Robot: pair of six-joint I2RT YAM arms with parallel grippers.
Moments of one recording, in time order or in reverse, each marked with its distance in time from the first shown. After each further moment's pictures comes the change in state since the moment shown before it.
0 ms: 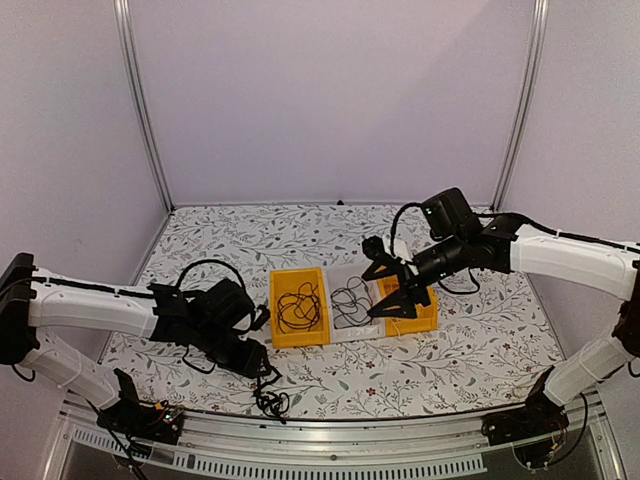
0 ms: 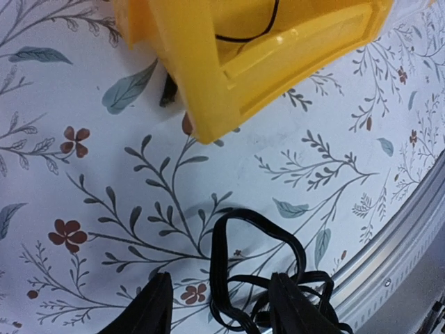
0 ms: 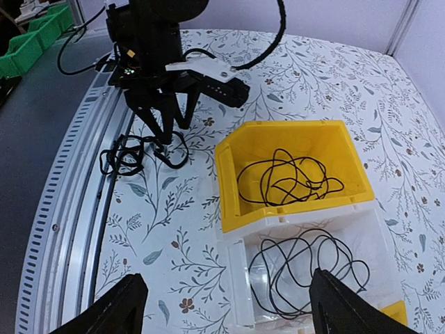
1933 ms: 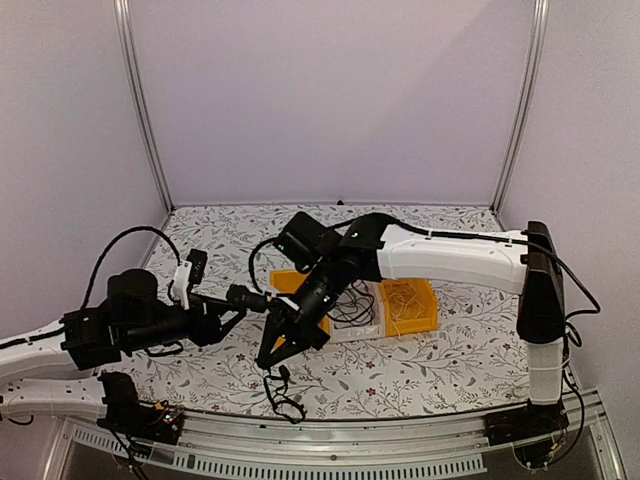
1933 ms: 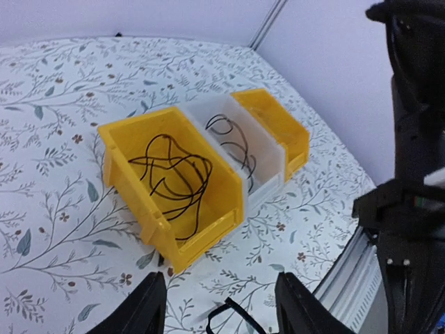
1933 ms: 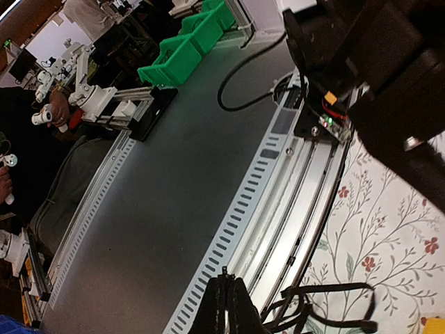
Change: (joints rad) left arm 0.021 -0.638 -0.187 0.241 -0.264 0.078; right arm 0.441 0.667 0.739 -0.352 -0.324 0.208
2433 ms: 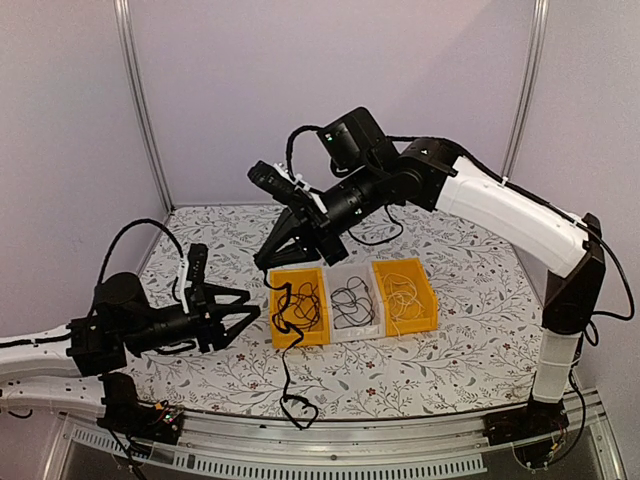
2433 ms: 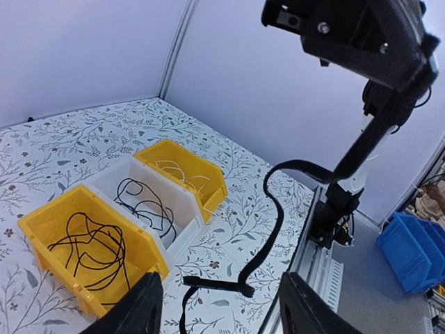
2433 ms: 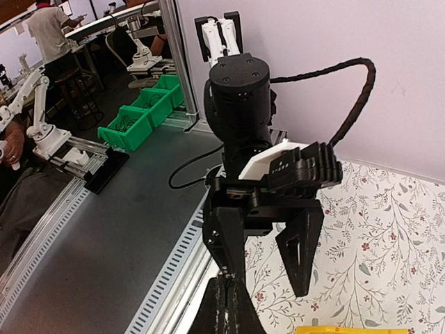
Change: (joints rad) left arm -0.078 -0.062 -0.080 0.382 0.163 0.161; right arm -0.108 -0.159 0.295 -0.035 0.077 0.003
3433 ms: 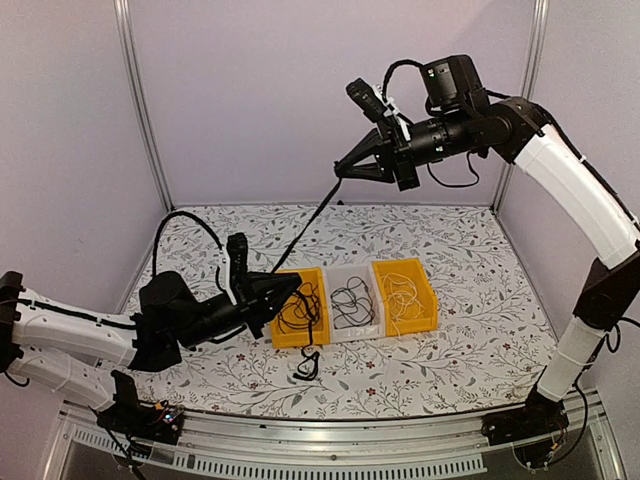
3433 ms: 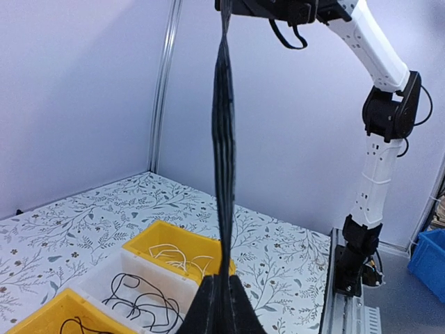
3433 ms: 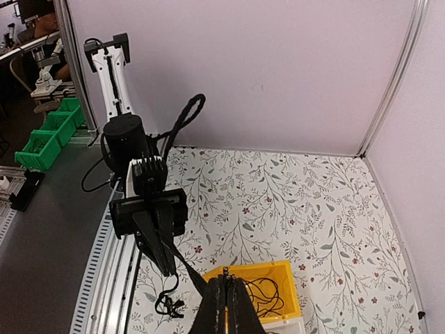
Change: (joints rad) left arm -0.051 0.576 0.019 0.792 -0.037 0.206; right arm -0.274 -0.172 0.087 -0.105 0.169 -0.020
